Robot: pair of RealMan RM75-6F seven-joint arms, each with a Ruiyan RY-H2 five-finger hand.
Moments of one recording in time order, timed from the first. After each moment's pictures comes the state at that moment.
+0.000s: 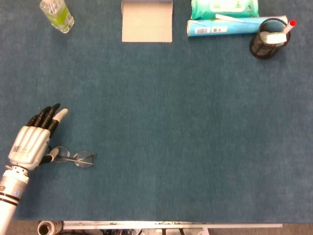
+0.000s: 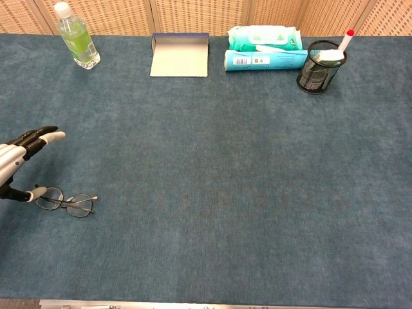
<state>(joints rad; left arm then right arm) -0.21 -1.46 0.10 -1.30 1.56 1.27 -0.03 0.02 -1.09 0.06 -1.60 -1.64 1.65 0.10</state>
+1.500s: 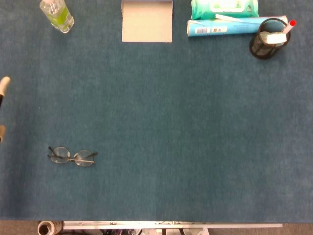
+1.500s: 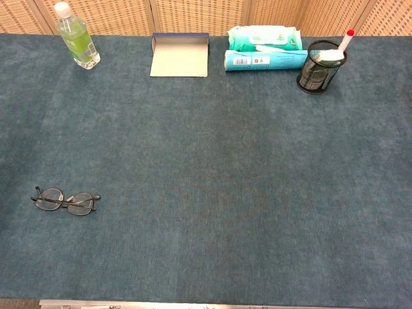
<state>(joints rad) -0.16 -1.00 -0.01 -1.89 1.43 1.45 0.44 0.03 -1.14 0.07 -1.57 -1.62 1.62 0.00</state>
